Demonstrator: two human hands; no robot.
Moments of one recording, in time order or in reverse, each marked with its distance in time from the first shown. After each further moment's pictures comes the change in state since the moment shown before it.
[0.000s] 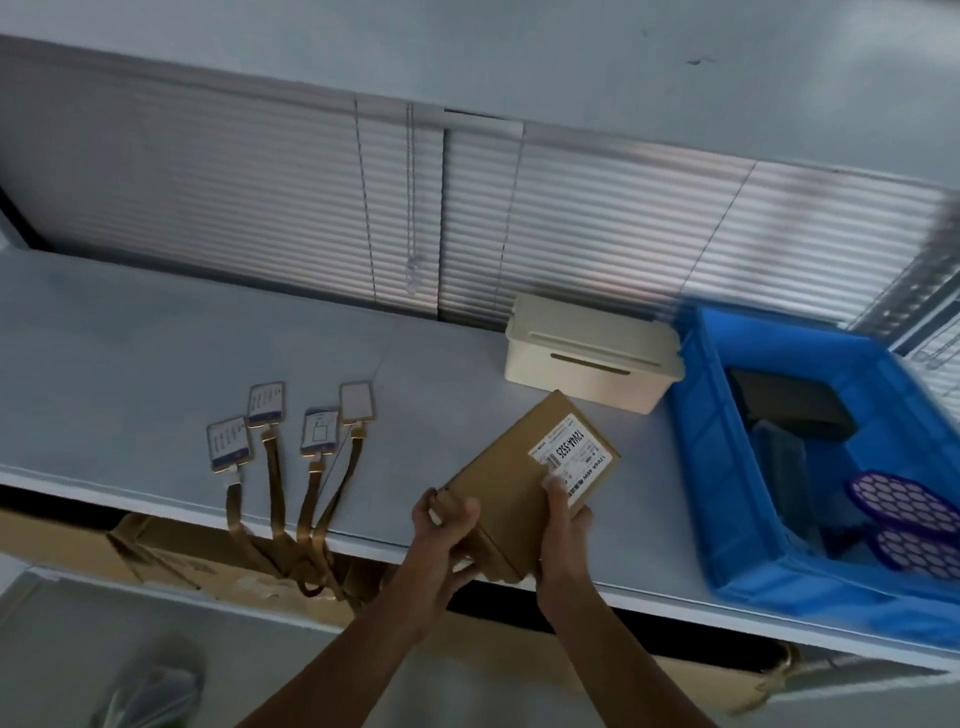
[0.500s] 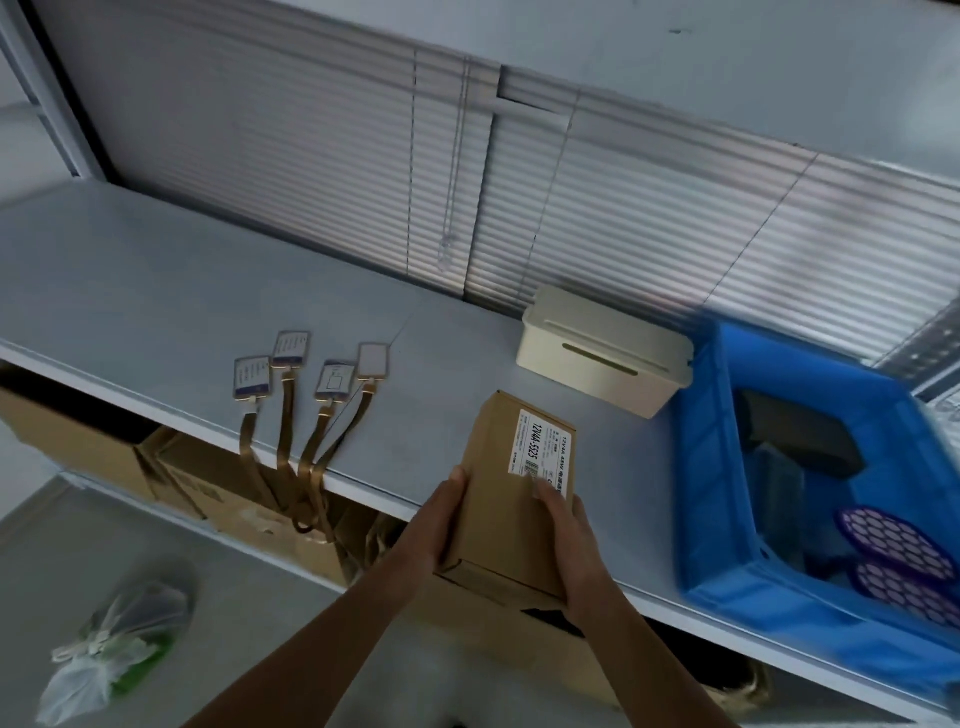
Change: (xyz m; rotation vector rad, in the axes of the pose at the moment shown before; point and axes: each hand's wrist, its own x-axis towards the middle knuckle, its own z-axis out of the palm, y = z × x) left_hand -0.043 -0.023 0.033 0.238 0.030 0.072; right_hand -0.023 -0.021 -0.061 -0.445 -0.228 -0.010
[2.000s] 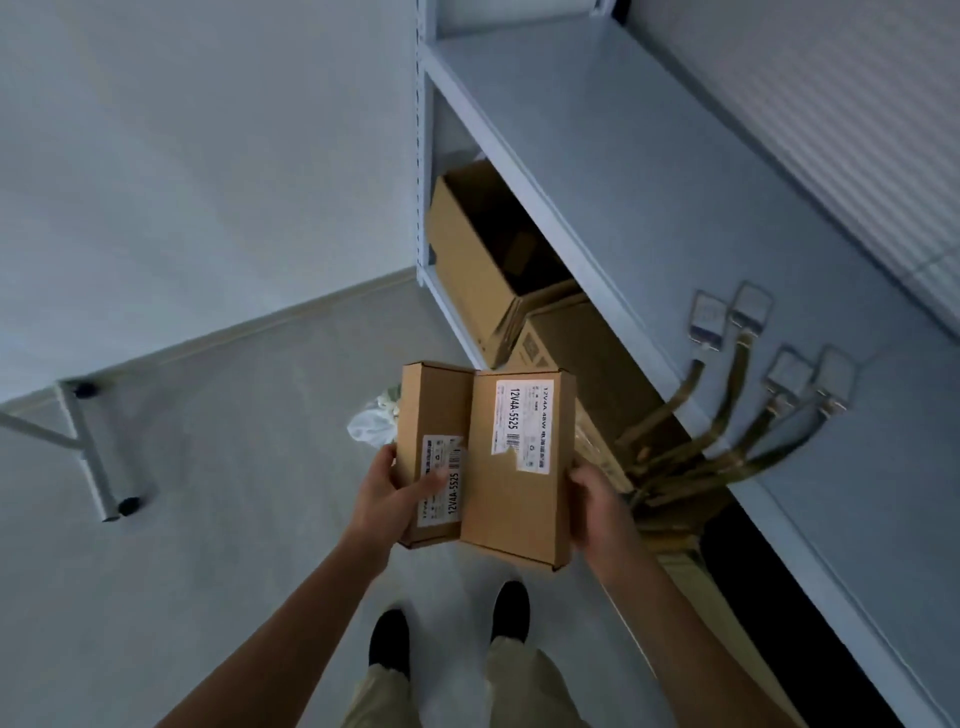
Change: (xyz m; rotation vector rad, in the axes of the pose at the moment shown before) left_hand -0.186 -0.155 -0.433 -0.413 0.829 0.079; right_hand -0.071 0.135 0.400 -0.326 -0.780 0.184
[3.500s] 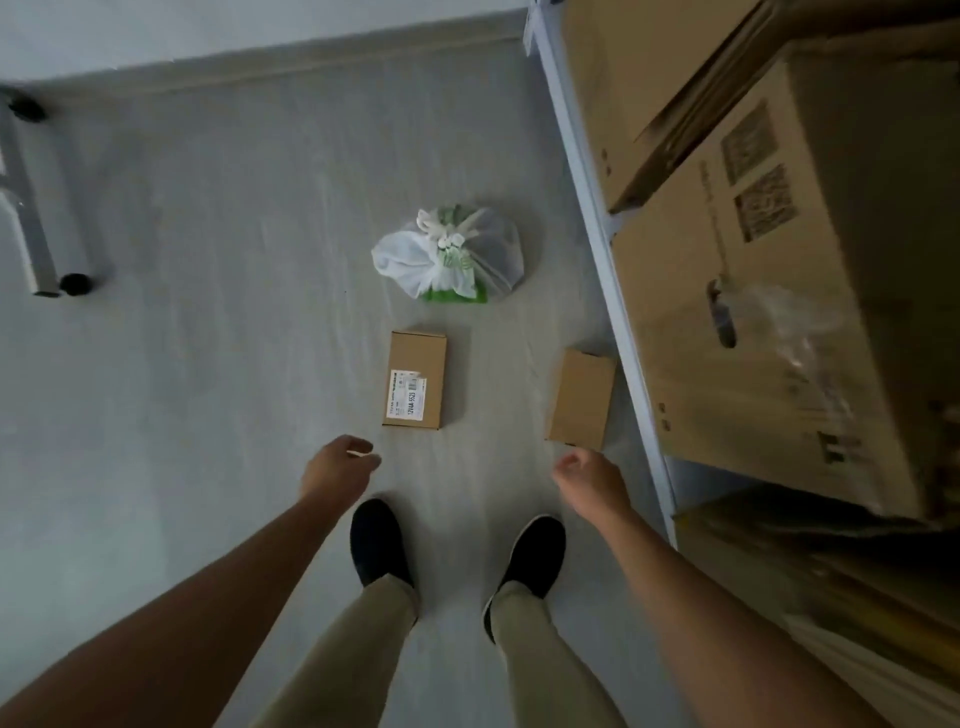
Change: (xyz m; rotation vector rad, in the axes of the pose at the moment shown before) left_hand 0.257 -0.363 -0.086 0.541 0.401 -0.495; right_hand 0.360 0.323 -0.087 -1.196 -0.035 0.334
